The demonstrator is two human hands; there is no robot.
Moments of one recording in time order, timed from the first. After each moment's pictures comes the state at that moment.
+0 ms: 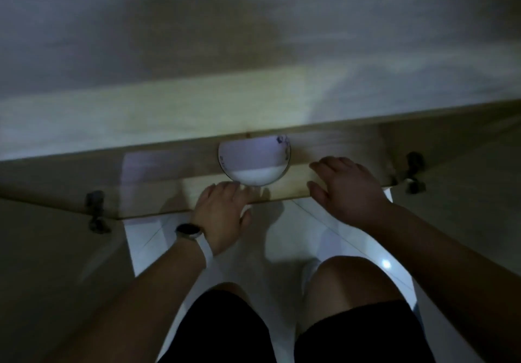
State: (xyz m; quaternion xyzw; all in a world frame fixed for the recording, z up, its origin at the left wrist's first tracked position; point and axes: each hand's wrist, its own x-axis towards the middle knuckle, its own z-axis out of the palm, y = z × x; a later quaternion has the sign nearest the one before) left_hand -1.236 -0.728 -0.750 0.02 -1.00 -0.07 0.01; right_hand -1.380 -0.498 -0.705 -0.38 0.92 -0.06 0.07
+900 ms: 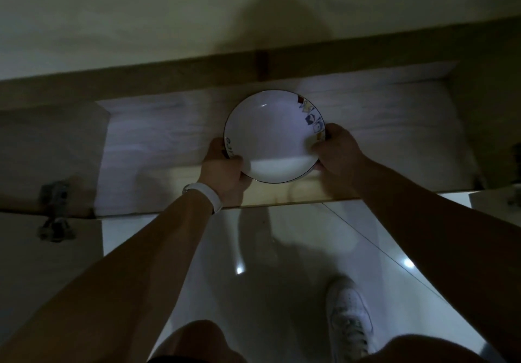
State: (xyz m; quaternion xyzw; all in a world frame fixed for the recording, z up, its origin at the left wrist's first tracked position) left_hand -1.329 -0.782 -0.858 0.42 -0.66 -0.62 0.04; right_hand -1.460 -0.603 -0.859 0.03 0.76 -0.55 0.34
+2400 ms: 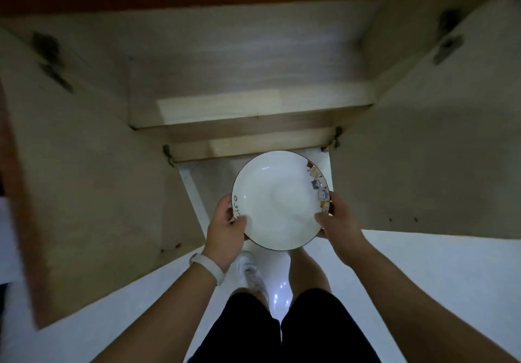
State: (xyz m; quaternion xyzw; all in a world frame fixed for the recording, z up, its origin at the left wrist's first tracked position) left_hand -0.987 -0.603 -0.373 0.42 -0.57 -0.71 -0.02; right_hand -1.093 -0.399 -0.349 0.14 0.76 -0.54 0.34
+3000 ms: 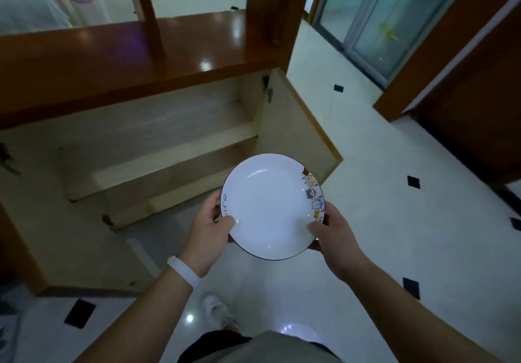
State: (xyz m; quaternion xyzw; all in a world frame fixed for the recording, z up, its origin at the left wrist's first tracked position) left_hand -0.955 -0.483 -0.154 0.17 -0.63 -0.76 -0.08; right_hand -0.961 -0.256 -0.137 0.18 0.72 -0.65 0.16
